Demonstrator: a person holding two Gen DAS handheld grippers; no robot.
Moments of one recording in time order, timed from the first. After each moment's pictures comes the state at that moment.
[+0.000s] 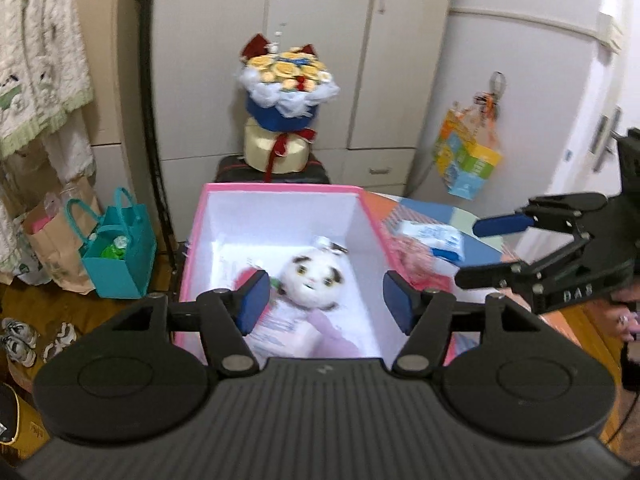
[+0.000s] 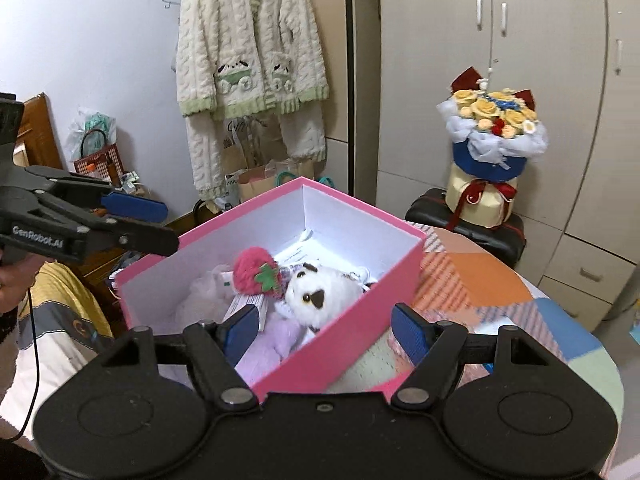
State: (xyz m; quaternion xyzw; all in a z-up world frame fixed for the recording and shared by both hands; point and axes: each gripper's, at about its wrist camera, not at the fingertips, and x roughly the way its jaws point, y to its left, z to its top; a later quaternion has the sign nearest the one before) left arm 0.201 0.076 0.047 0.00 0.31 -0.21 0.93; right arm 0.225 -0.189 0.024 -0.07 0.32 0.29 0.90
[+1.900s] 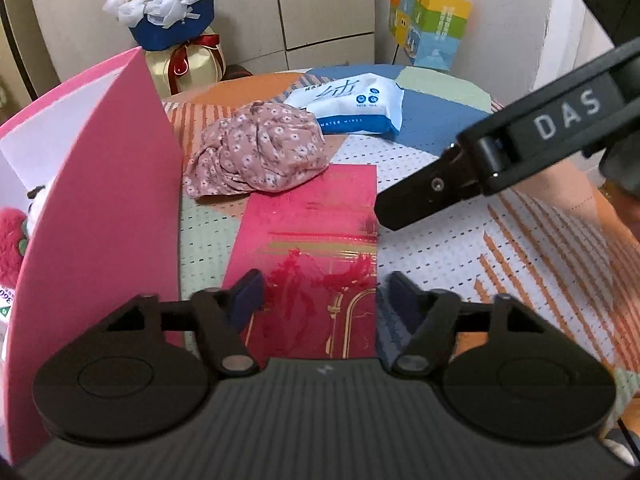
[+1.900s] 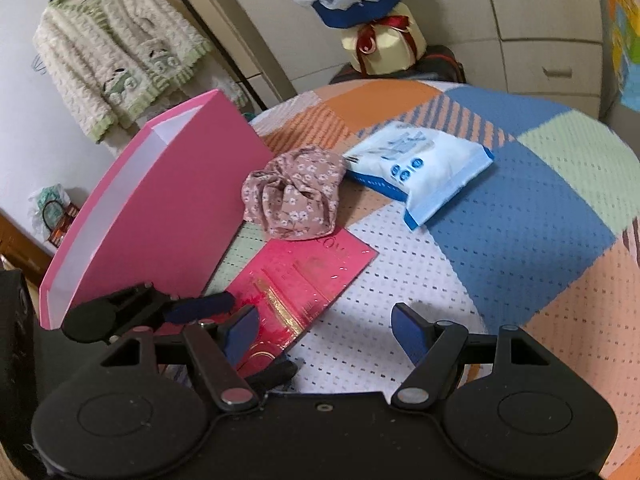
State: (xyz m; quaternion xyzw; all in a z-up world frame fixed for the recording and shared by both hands) left arm 0.239 -0.141 -0.122 0.14 0.39 -0.21 0.89; right arm 0.286 -0.331 -0.112 0.14 0.47 0.23 0.84
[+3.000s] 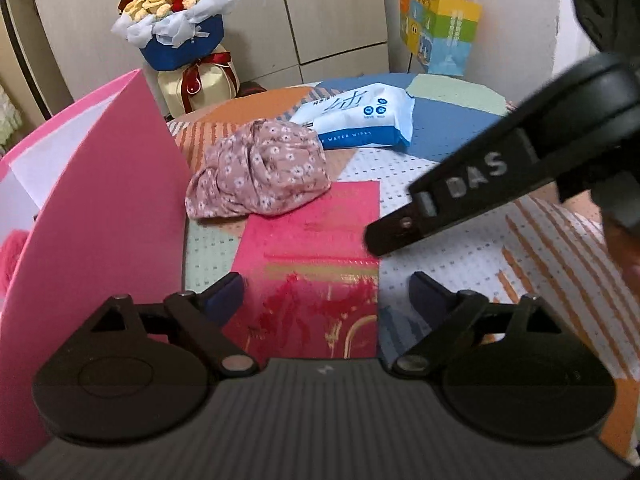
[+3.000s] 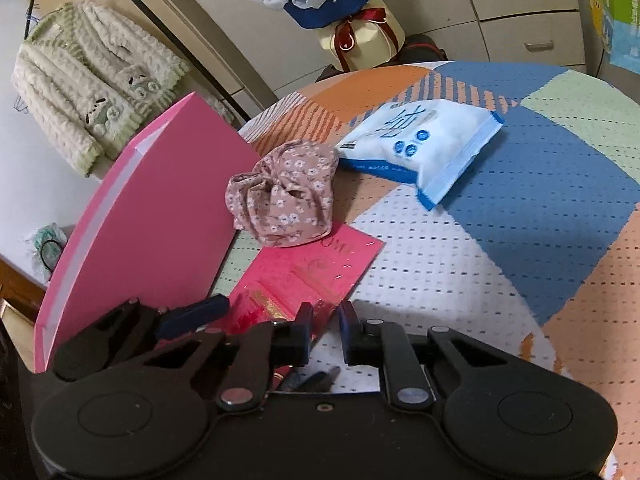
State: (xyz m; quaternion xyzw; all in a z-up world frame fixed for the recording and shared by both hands) left arm 0.247 -0.155 -0.126 0.17 0.37 -0.18 0.90; right arm 0.291 -0.317 -0.136 0.20 0.46 0.20 0.84
